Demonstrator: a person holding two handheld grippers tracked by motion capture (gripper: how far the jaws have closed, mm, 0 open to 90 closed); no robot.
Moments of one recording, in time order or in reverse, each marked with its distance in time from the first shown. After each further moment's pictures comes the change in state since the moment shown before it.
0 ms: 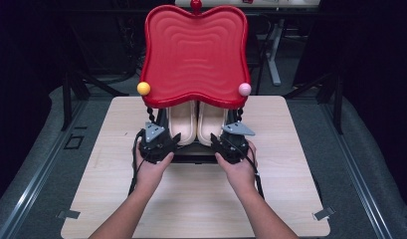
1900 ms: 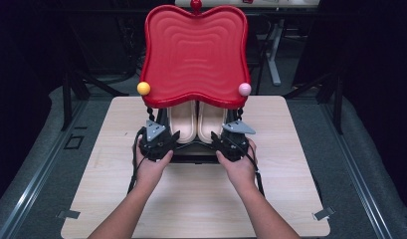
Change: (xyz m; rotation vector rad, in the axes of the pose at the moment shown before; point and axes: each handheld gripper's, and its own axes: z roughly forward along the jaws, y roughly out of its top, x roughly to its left) left arm 0.002 0.003 0.002 -0.011 0.002 0.045; right arm -0.005 0.001 0.006 -0.009 0.014 -0.007
